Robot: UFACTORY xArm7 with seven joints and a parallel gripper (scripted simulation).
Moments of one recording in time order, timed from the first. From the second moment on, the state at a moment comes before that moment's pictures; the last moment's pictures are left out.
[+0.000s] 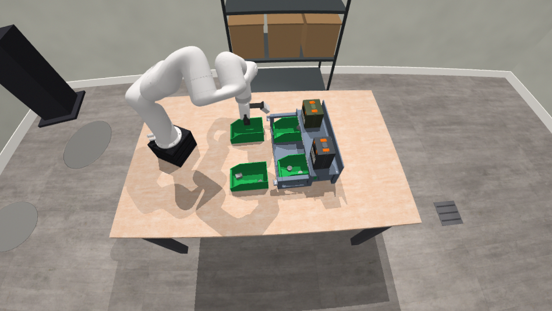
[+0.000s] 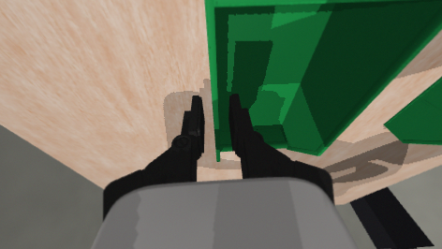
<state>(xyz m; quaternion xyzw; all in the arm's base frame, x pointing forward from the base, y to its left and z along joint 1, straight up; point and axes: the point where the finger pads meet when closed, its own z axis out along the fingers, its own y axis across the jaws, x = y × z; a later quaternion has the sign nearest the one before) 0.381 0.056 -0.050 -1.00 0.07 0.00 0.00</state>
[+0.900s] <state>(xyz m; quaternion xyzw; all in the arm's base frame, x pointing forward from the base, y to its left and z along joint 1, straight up) 0.381 0.056 -0.045 -1.00 0.07 0.00 0.00</state>
